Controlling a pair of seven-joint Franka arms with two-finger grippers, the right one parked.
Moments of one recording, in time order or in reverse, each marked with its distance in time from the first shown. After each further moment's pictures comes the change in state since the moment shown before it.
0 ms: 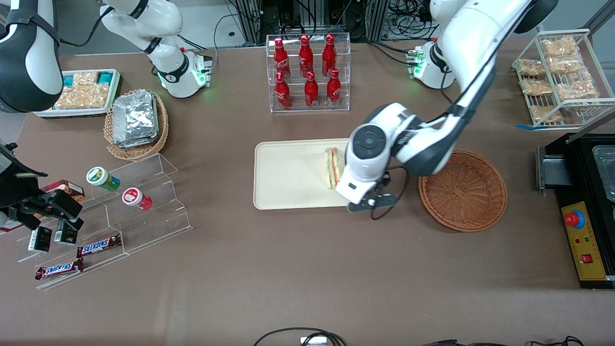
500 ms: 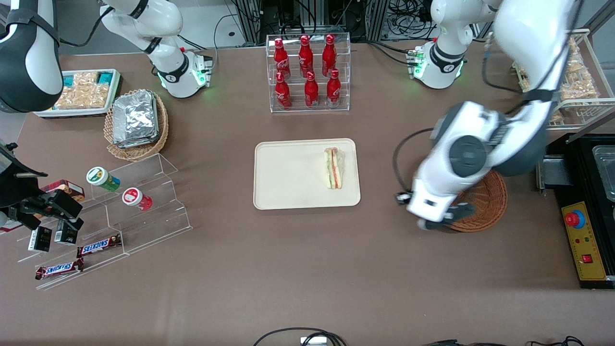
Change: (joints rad) arm 0.257 -0.126 0.003 0.009 -0.119 -0.146 0.131
